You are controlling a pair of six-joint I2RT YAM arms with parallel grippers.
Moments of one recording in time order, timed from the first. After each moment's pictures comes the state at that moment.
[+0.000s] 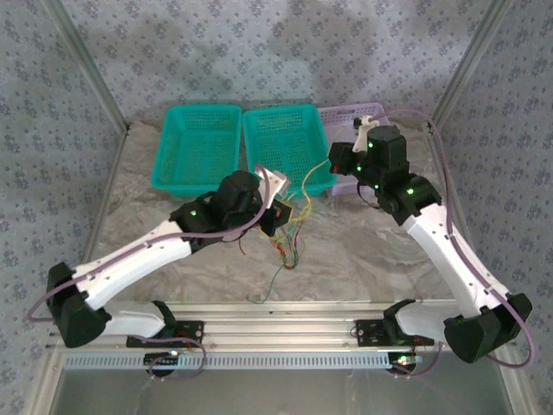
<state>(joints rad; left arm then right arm) -0.93 1.24 1.16 -0.43 0.11 -0.30 0.41 1.20 1.30 -0.49 -0.05 0.46</state>
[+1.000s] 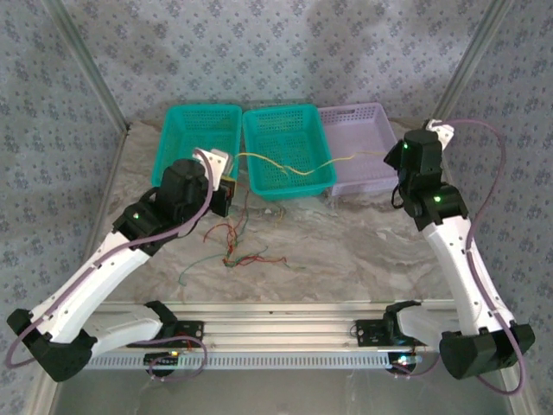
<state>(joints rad) -0.71 1.05 1.23 -0.66 -0.15 -0.19 0.21 1.09 1.26 -0.55 0.49 0.49</state>
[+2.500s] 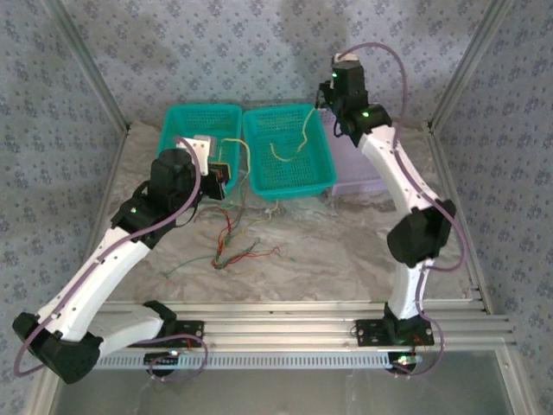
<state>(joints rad) -0.58 1.06 1.19 -0.52 -0.05 -0.33 0.38 1.94 2.08 -0.52 0.25 0.23</state>
